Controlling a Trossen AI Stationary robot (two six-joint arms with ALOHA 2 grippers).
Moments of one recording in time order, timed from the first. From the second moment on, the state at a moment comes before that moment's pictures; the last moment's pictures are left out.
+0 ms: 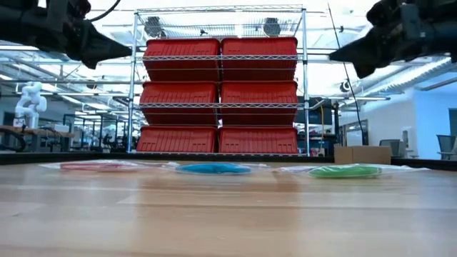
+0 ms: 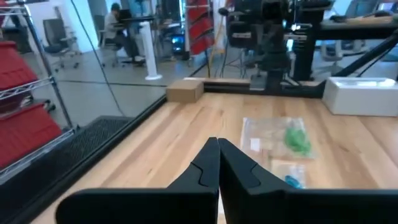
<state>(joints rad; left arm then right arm) -0.04 0.27 0.22 -0.01 -0.31 0.04 -0.17 0.47 0.24 0.13 -0.03 -0.02</state>
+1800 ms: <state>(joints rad) -0.05 0.02 0.01 0.06 -0.35 0.09 -0.40 0.18 0.02 0.01 0.02 0.04</state>
